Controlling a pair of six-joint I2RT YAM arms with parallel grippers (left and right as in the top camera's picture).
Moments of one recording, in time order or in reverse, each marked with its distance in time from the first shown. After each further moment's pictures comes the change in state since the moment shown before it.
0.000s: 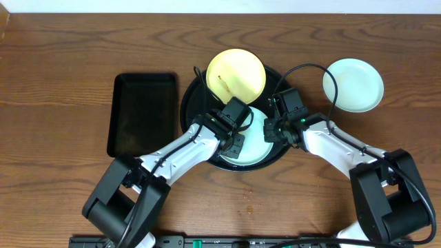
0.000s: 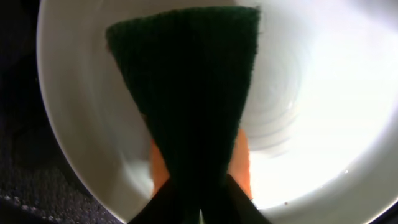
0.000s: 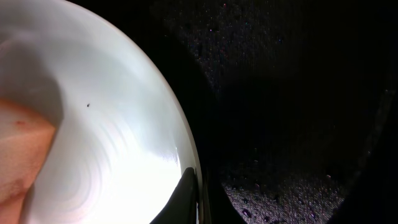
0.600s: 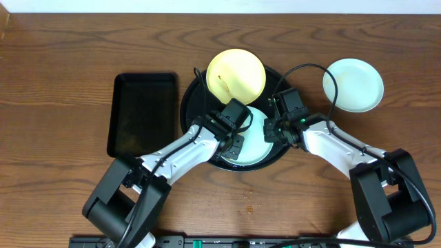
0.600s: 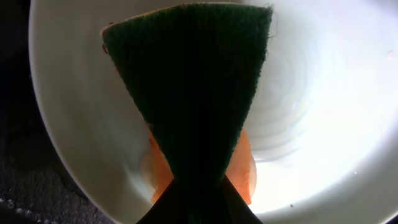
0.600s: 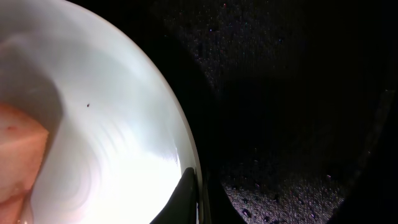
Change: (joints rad) left arm 0.000 0.002 -0.026 0.030 0.000 0.001; right arm 0.000 0.000 0.000 0.000 0.000 0.000
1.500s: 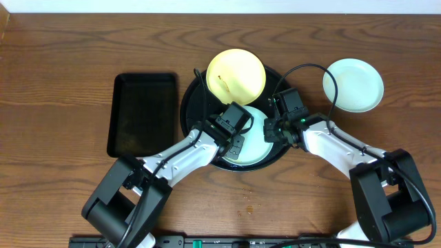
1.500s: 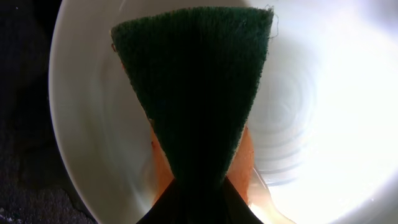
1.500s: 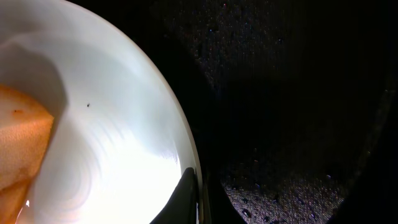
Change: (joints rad) left arm -0.011 -0.008 -0.045 0.103 -0.071 0.000; right arm 0.000 0.000 0.000 0.000 0.000 0.000
